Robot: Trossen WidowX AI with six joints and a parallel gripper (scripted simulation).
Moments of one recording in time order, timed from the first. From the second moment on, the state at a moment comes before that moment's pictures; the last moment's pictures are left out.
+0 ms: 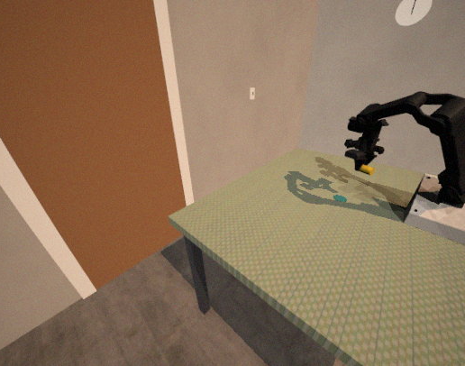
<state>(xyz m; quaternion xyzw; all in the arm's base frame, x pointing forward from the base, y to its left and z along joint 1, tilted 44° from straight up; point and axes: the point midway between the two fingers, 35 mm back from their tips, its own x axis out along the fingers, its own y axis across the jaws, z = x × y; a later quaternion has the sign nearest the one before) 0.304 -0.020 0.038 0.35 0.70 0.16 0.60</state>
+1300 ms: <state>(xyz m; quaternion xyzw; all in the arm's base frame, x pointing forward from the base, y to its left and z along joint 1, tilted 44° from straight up) 0.332 0.020 0.060 0.32 0.70 0.14 0.63</state>
